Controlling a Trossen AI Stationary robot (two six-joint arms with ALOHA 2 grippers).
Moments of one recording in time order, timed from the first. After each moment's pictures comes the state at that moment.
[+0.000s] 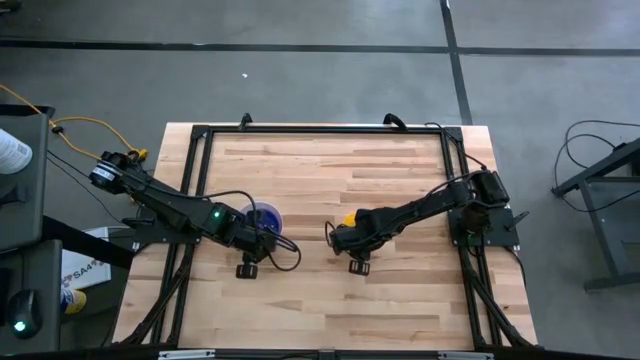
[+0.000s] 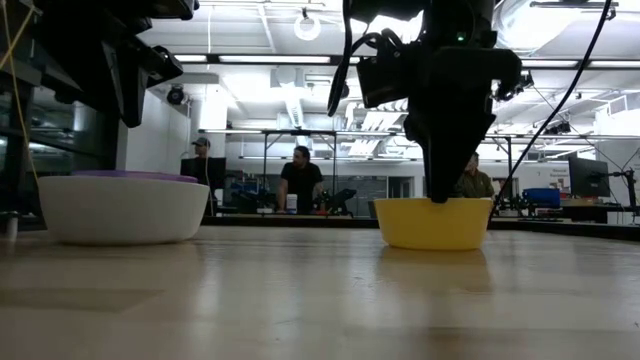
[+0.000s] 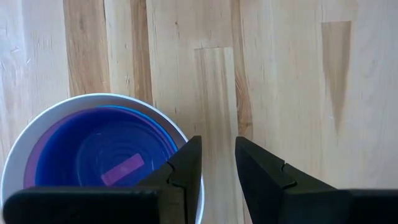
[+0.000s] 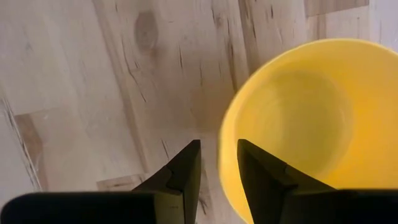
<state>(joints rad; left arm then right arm) -0.39 1.34 1.01 -0.81 -0.12 -0.32 0.23 1.87 1.32 -0.84 0.05 0.43</state>
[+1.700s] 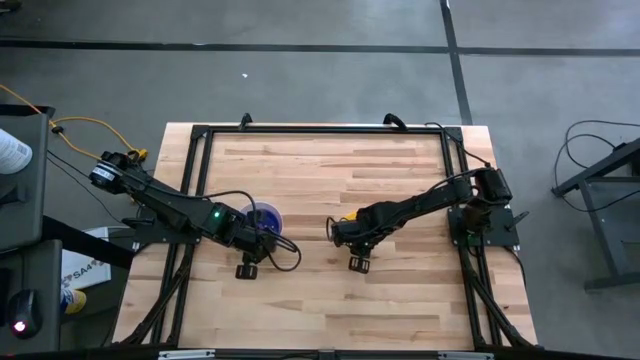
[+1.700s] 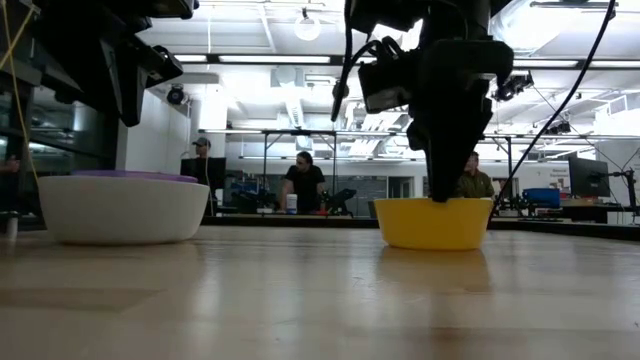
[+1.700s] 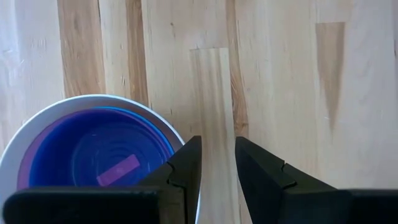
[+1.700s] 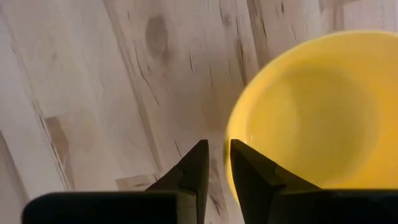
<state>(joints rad) -0.39 1.34 1.01 -0.80 -0.11 -0.32 0.18 1.84 1.27 -0.78 -0.06 0.44</state>
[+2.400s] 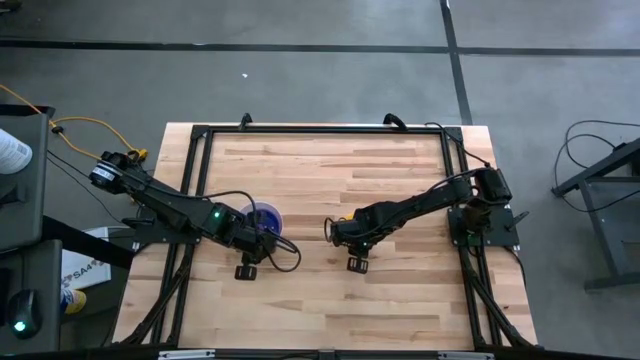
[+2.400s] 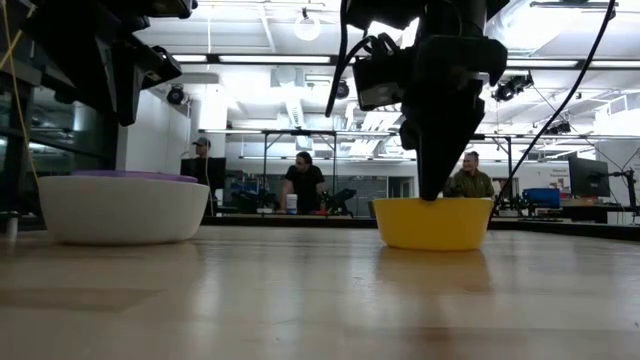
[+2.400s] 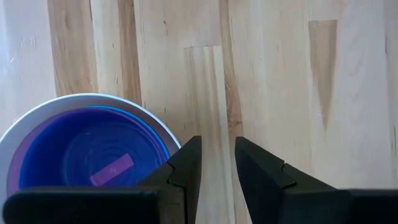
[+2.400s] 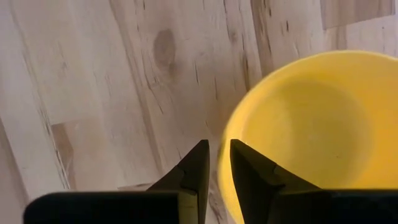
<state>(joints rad) -0.39 1.34 1.01 -0.80 -0.09 -0.32 0.18 1.84 1.27 -0.74 -0.06 0.41</state>
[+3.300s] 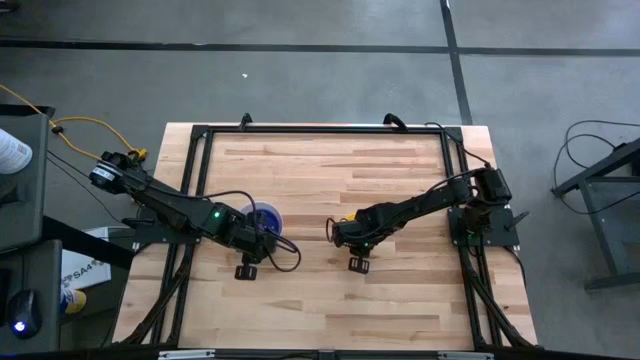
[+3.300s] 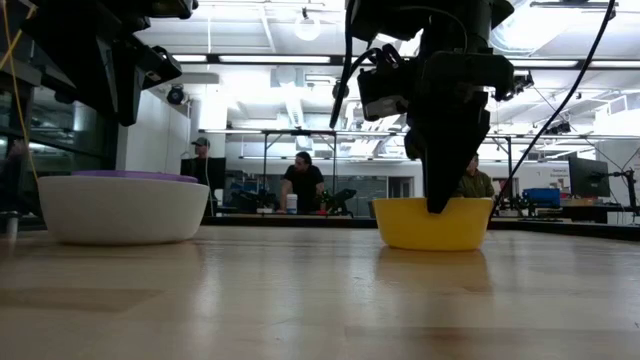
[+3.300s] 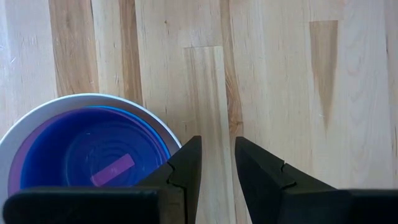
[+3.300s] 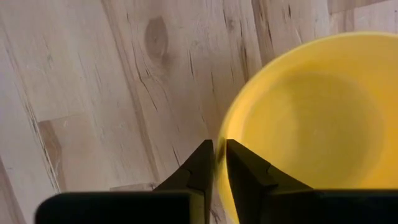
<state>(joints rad) -0.39 1.34 1.01 -0.80 -0.09 -0.32 0.18 1.84 1.23 -0.71 -0.06 0.42</state>
